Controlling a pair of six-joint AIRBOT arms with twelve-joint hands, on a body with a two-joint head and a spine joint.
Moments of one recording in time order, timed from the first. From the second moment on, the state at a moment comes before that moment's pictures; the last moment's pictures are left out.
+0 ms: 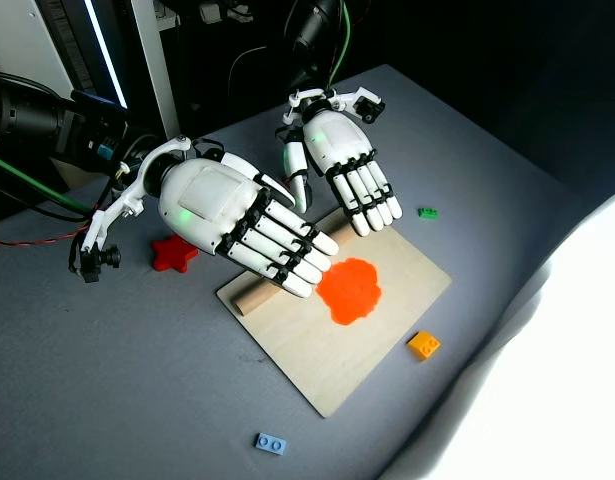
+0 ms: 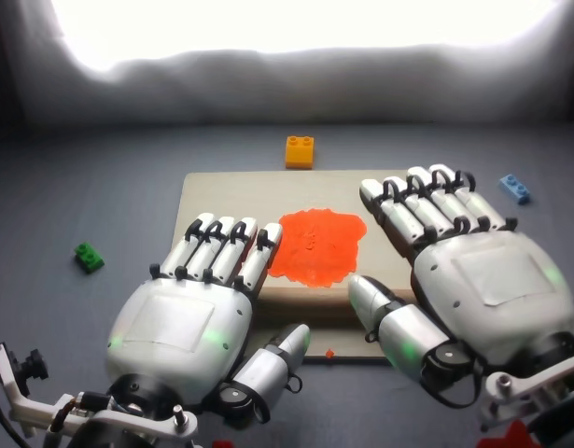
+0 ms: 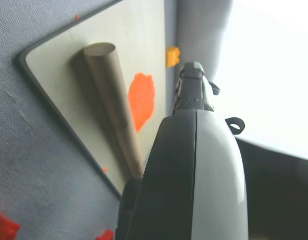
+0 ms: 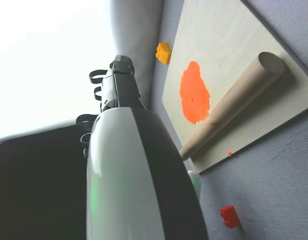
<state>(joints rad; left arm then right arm) 0.84 -1.29 0.80 -0.79 -1.29 1.73 -0.76 -1.31 0.75 0.81 1.31 -1.68</state>
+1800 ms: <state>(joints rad) 0.88 -1.42 0.99 -0.75 -1.29 1.65 -0.80 -1.55 1.04 0.87 1.30 -1.64</state>
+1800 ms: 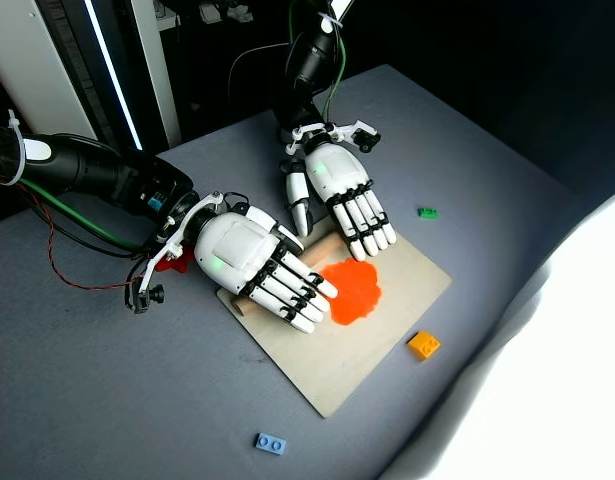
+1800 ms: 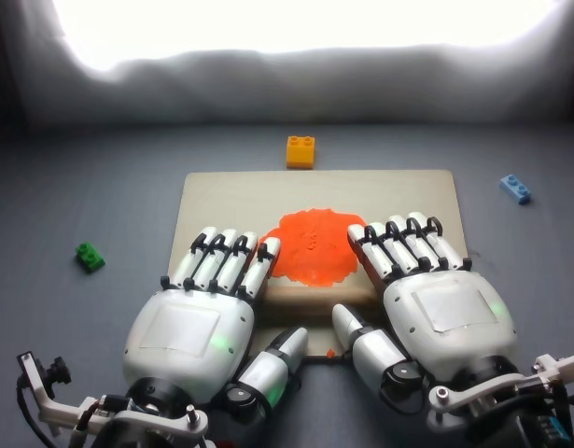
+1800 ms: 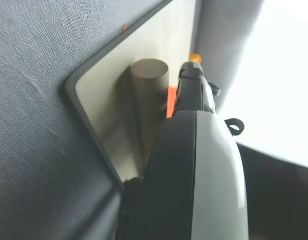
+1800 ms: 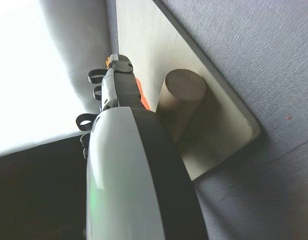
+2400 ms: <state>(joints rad) 0.87 -1.43 1.02 -0.74 -1.28 1.65 -0.80 -1.55 1.06 0.86 1.27 -1.63</state>
